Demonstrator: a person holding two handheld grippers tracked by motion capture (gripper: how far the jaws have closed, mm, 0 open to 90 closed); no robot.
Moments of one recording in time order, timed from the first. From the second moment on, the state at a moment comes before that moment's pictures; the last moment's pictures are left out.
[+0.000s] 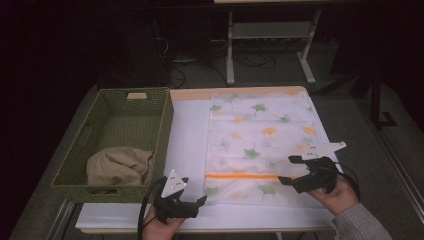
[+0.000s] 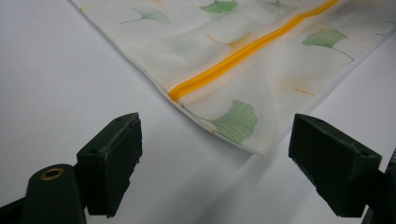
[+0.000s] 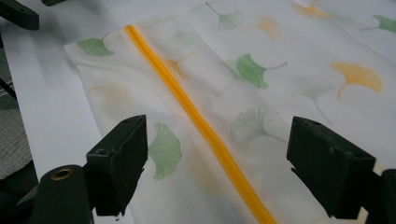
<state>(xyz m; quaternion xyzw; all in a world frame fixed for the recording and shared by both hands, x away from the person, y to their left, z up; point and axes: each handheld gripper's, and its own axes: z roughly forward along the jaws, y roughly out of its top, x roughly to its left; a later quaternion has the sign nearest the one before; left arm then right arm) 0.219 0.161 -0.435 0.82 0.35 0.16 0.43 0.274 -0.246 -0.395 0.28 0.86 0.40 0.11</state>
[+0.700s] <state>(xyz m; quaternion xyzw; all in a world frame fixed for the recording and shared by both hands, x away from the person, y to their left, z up) 0.216 0.161 -0.431 0.82 0.34 0.17 0.43 0.328 -0.143 -0.389 0.19 0.92 0.34 0.06</state>
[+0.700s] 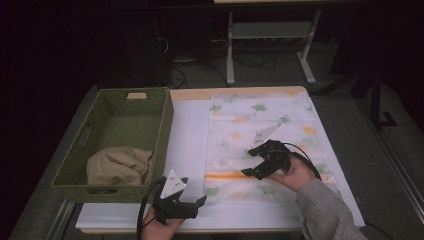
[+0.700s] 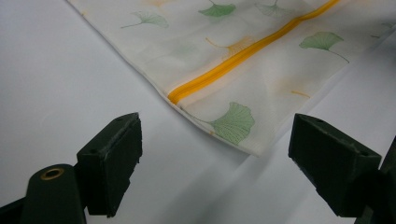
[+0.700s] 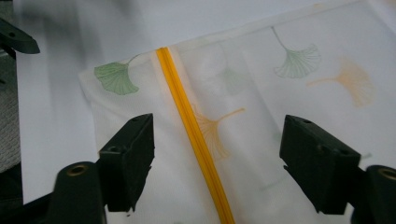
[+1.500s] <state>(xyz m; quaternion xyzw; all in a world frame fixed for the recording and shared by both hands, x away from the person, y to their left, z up) 0.217 0.162 -0.433 0.82 0.34 0.17 0.43 0.345 -0.090 -0.437 0.14 0.96 0.24 0.03</state>
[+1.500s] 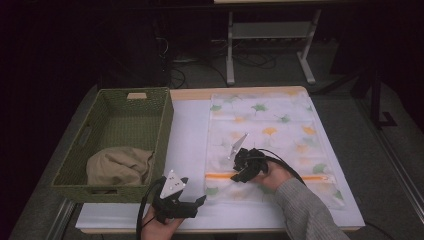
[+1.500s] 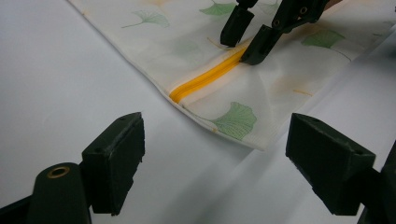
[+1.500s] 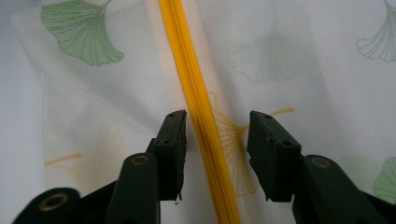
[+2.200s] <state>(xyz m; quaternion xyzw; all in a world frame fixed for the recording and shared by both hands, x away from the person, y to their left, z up) 0.216 0.162 -0.431 0.82 0.34 0.17 0.43 0.352 -0.093 -0.433 0.14 0.96 0.25 0.00</state>
